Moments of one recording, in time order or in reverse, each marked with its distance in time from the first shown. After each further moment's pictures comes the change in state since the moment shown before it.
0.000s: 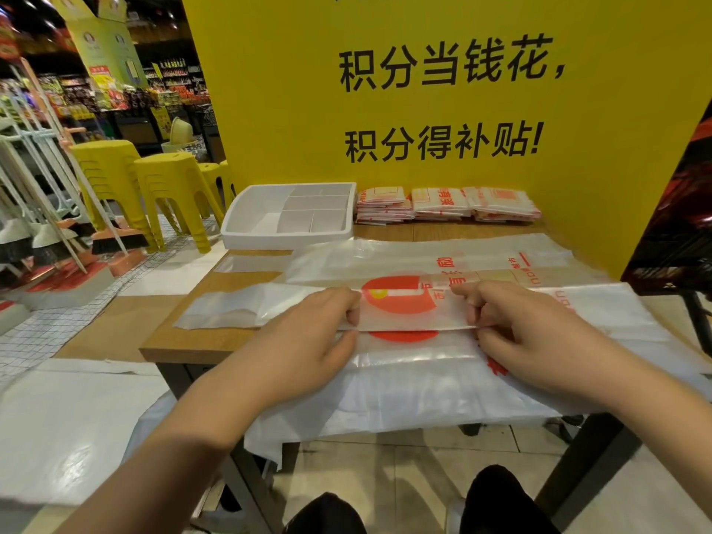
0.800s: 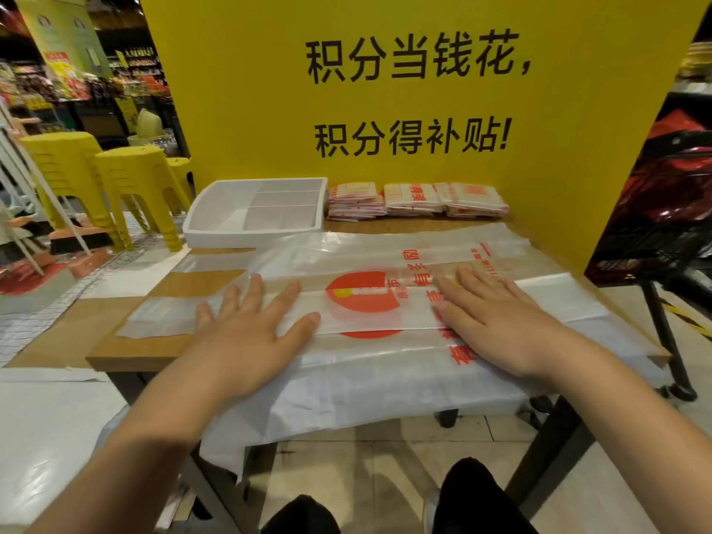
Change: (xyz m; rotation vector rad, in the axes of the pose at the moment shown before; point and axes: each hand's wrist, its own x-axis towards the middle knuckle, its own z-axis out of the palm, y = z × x) left_hand 0.010 -0.022 0.008 0.216 -0.244 -0.498; right_hand 0.018 0.019 0.007 -0.265 -0.223 0.288
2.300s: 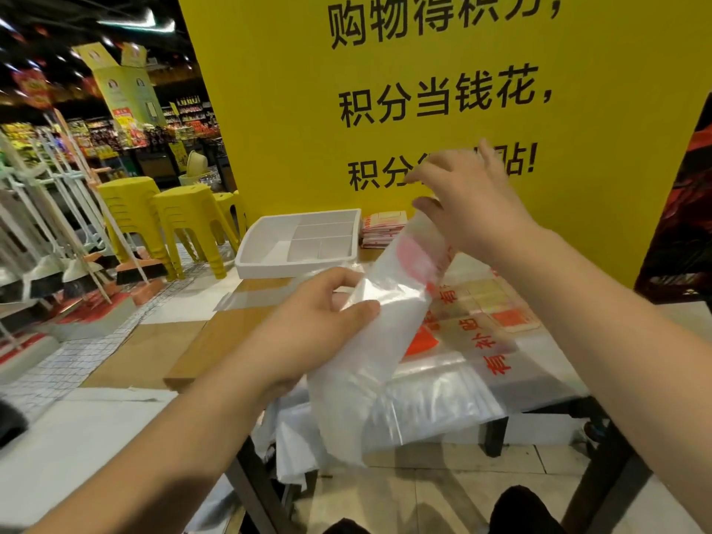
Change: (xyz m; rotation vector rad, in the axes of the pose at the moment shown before) left_hand -0.046 0.048 -0.067 -1.053 0.048 0.209; right_hand 0.072 -0.066 -0.109 -0.110 0.725 -0.247
